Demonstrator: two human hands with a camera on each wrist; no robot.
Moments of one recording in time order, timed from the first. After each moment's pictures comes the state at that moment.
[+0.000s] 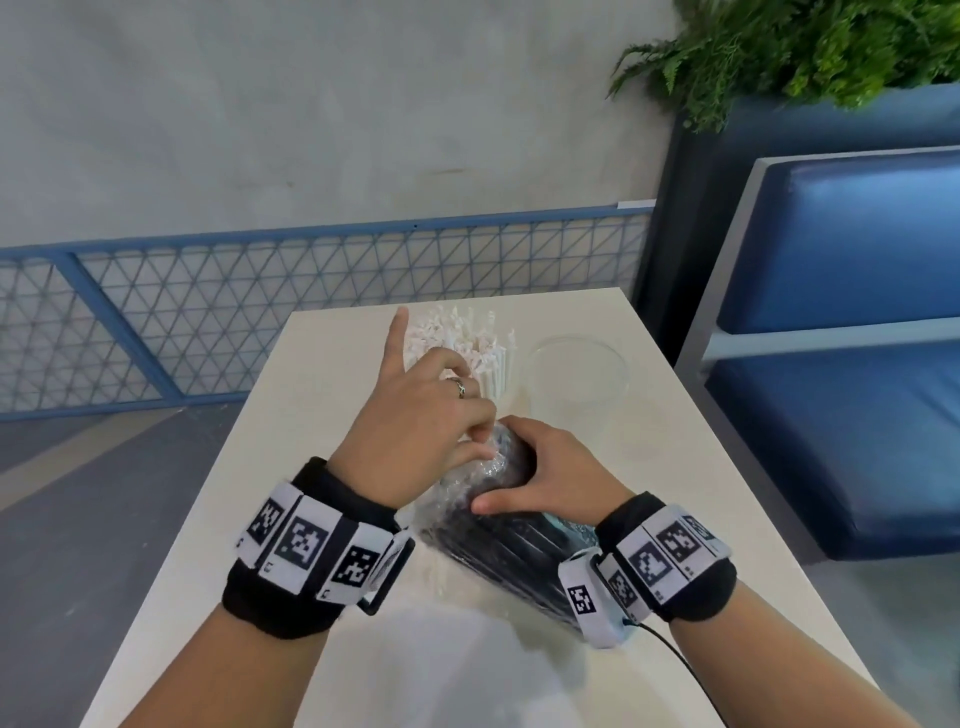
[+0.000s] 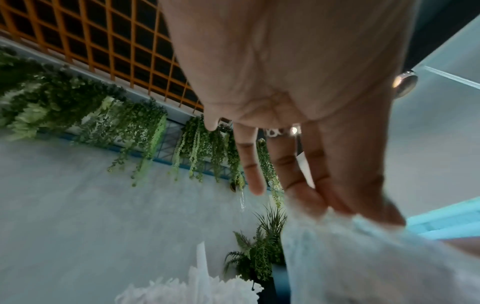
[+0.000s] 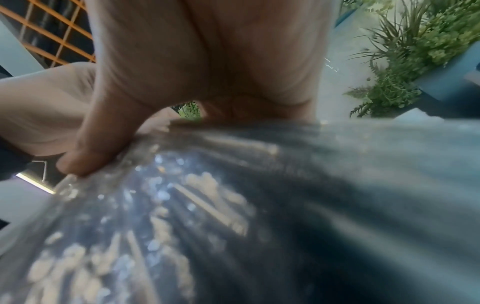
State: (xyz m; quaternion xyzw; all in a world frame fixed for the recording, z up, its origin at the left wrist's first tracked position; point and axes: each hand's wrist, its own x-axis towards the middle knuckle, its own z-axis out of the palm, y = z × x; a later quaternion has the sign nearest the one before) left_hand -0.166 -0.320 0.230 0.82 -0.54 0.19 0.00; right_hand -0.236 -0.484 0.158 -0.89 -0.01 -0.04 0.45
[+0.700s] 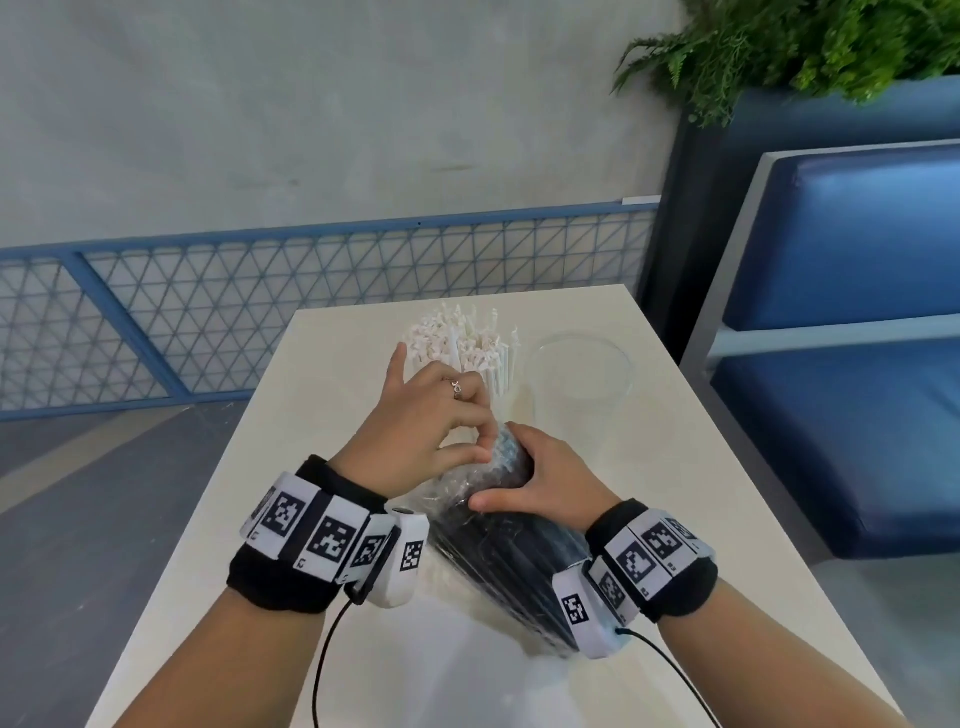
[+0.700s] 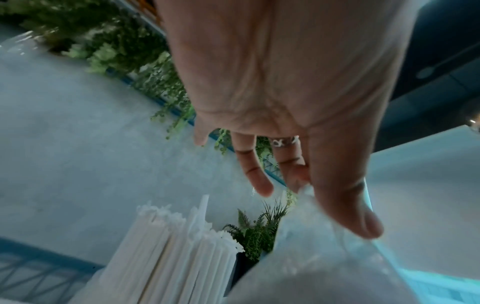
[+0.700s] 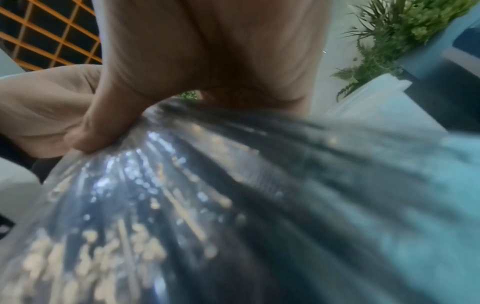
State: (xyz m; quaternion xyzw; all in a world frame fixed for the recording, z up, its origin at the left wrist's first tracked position) left_hand -0.154 -0.316 0.215 0.84 -0.52 0.01 0.14; right_hand -0.233 -0.477 0.139 -0.87 0.01 -0.05 0.49
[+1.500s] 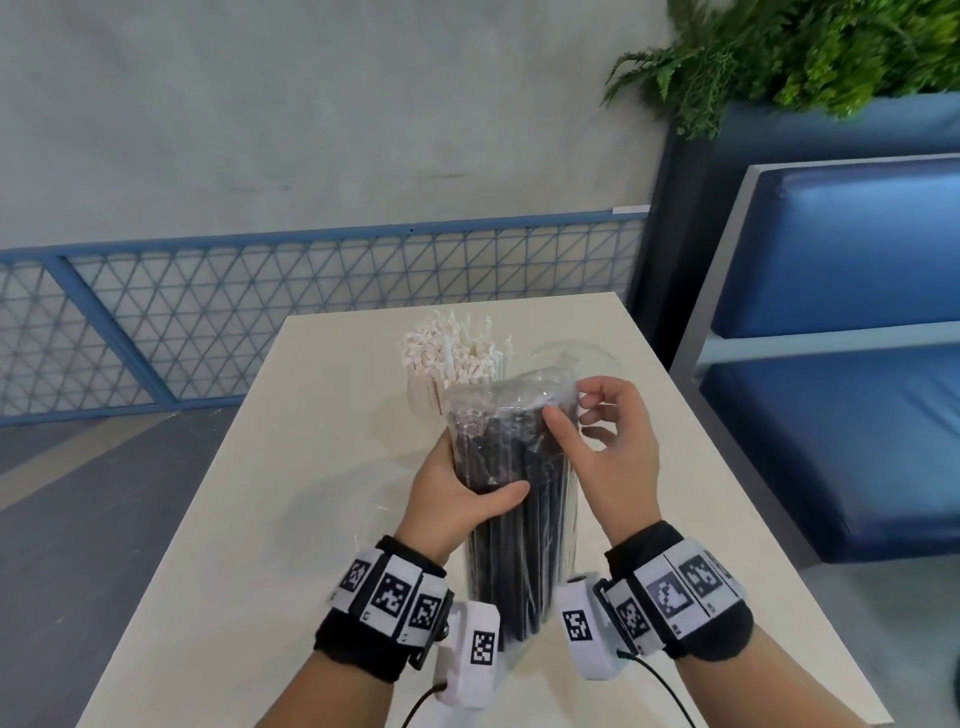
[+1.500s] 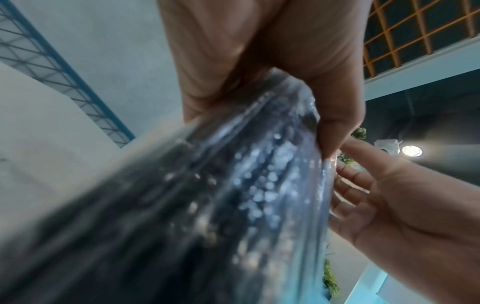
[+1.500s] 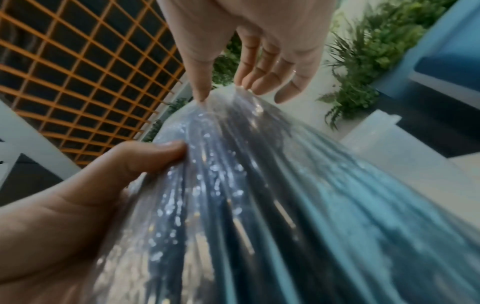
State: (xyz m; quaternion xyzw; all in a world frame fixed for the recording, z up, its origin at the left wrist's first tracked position) left_hand -0.193 -0.344 0.141 0.73 -0.20 -0.14 0.64; right_hand -0.253 -0.489 0.155 -0.72 0.15 -0.40 0.55
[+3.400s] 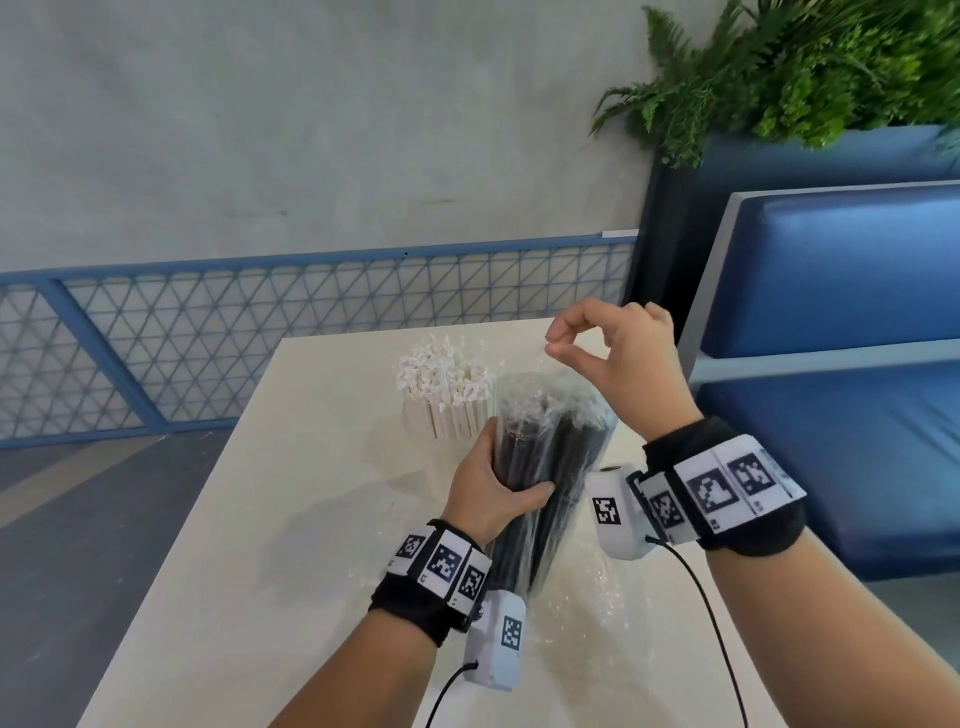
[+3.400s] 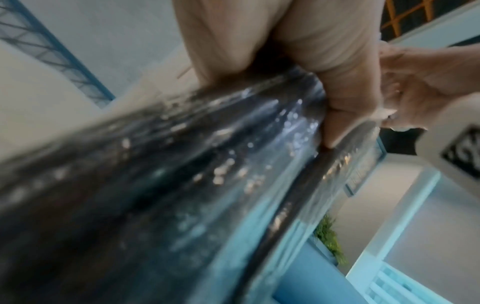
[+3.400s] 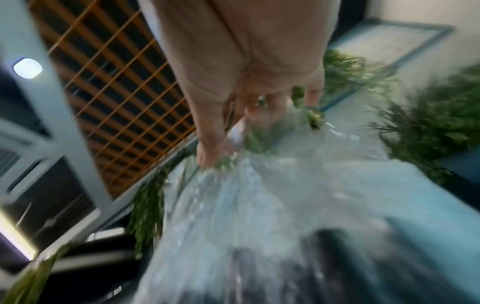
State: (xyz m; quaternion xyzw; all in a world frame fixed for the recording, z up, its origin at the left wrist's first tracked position) left_hand -0.172 -0.389 0.125 0.72 -0.26 -0.16 0.62; right_hand -0.222 -0.535 0.245 -0.89 0.02 -0.36 0.27
